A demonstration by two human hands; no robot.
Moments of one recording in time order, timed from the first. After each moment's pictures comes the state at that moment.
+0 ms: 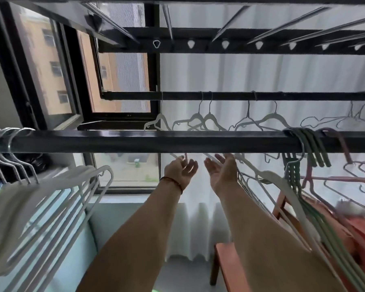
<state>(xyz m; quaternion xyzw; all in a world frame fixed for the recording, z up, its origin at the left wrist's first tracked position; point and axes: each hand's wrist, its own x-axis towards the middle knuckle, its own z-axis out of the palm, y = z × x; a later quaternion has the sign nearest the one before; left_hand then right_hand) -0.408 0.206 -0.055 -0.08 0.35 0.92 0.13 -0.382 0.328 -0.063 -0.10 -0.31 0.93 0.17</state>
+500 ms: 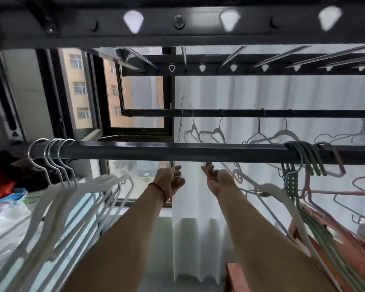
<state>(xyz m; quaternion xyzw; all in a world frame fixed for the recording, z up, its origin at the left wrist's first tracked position) -0.408 0.134 -0.041 -0.05 0.49 0.87 0.10 -0.404 0.299 -0.052 -0.10 -0.11 0.99 0.04</state>
